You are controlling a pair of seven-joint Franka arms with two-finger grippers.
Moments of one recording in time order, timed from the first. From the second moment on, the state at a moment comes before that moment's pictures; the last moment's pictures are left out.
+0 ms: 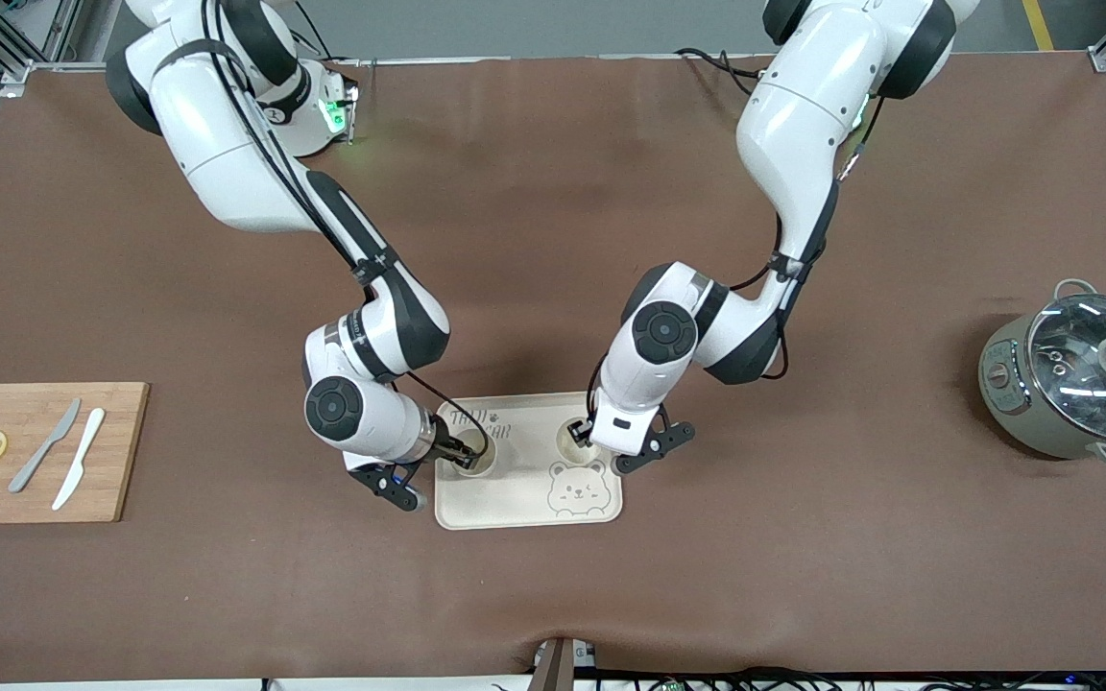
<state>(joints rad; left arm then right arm) -0.56 0.88 -0.05 -1.25 -0.04 2.32 -1.06 0.31 0.93 0.17 -1.23 0.10 2.20 0.87</state>
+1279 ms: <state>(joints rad) -0.37 0.66 -0.02 -1.26 0.02 2.13 -0.91 0.31 0.76 0.17 -1.19 0.10 1.89 0.87</state>
